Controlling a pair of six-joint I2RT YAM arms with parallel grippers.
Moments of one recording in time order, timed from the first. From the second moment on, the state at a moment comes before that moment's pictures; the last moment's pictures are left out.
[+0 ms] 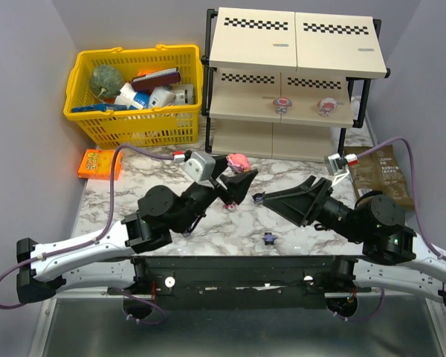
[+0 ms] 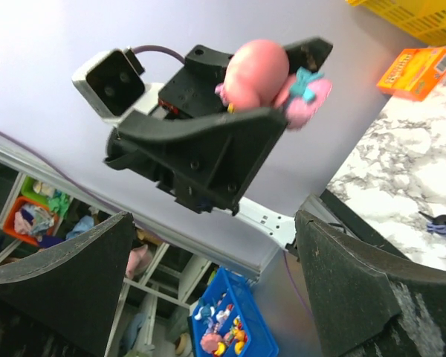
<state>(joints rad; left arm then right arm) -1.25 0.89 0.88 0.34 -0.37 -0.09 1.20 0.61 0.86 -0.03 0.14 0.98</state>
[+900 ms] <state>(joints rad) -0.70 1.61 1.41 0.19 -0.35 -0.19 1.20 0.58 0.60 -0.18 0.28 0.73</state>
